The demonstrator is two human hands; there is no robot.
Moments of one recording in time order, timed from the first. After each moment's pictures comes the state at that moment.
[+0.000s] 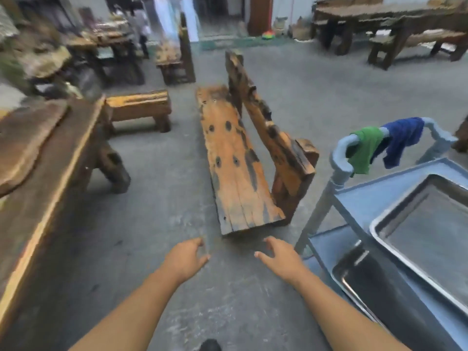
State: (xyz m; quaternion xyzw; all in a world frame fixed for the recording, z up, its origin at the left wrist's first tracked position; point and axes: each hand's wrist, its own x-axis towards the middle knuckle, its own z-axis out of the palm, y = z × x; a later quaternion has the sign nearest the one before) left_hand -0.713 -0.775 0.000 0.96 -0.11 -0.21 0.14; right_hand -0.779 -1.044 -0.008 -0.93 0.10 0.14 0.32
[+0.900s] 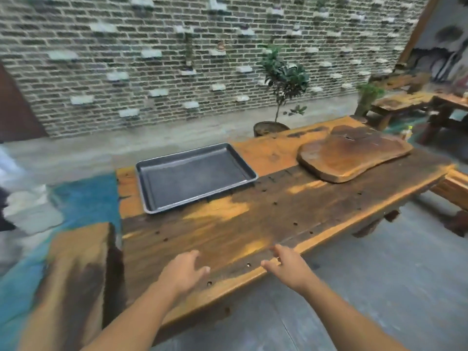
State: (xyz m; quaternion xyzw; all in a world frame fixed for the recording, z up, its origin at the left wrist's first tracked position) left_hand -1.031 -0.235 0.021 0.83 0.49 -0.03 0.27; right_hand -0.755 -0.366 0.028 -0.79 -0.52 0.27 0.16
